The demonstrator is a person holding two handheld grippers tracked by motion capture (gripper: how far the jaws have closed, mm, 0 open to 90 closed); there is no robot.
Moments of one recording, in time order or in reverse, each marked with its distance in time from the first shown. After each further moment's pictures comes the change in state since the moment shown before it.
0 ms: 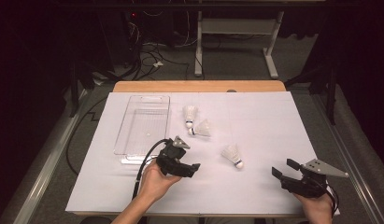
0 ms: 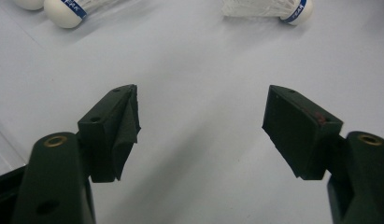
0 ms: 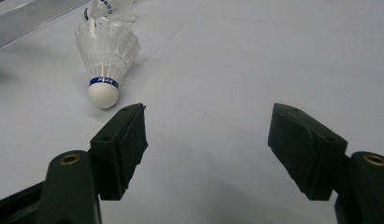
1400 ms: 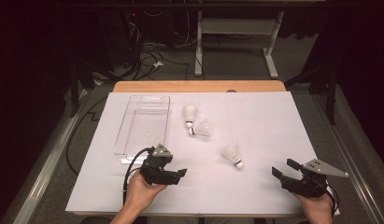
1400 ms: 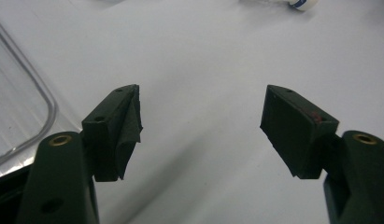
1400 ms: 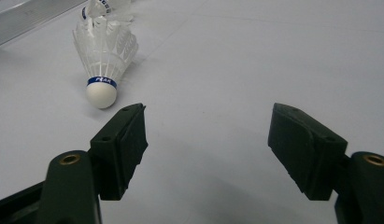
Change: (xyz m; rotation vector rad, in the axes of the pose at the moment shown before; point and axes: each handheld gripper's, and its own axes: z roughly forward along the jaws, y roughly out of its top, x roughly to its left) left arm 0.010 -0.041 -0.024 -0.061 0.016 -0.059; right arm 0.000 0.000 0.000 0.004 -0.006 0.000
